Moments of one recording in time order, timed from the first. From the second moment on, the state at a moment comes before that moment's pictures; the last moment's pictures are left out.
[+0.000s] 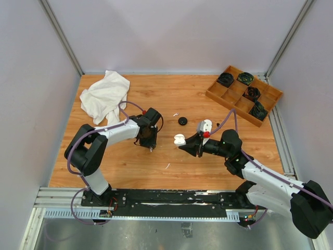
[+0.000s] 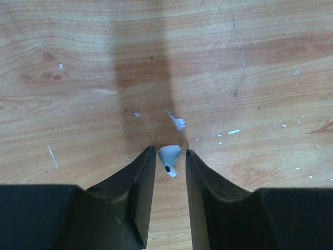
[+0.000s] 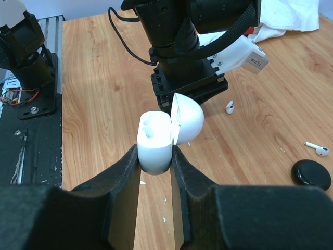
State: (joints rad) left arm -0.63 1.69 0.99 -0.55 -0.08 -0.52; right arm 0.66 0.95 0.35 0.52 -0.63 -0.02
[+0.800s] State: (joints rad) left arm -0.64 1.60 0.98 -0.55 -0.18 -0.53; right arm 0.69 0.95 0.35 0.52 -0.62 -0.04
